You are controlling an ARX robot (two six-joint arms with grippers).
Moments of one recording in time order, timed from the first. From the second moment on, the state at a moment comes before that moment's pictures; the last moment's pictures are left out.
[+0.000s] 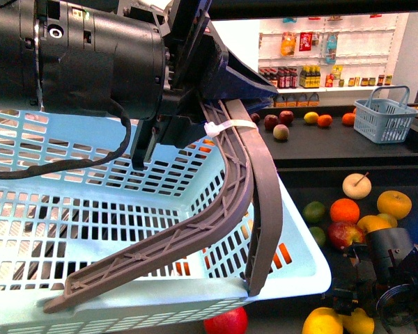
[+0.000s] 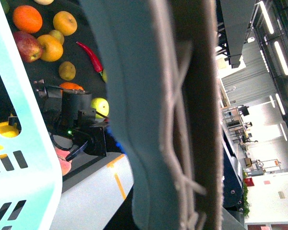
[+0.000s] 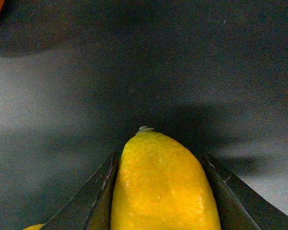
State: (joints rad) left arm -0.41 1.65 1.05 0.36 0.74 -0.80; right arm -0.06 2.79 1.59 0.30 -0.03 0.15
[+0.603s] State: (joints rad) left arm -0.41 1.65 1.05 0.36 0.74 -0.80; right arm -0.06 2.67 1.47 0.36 -0.02 0.22
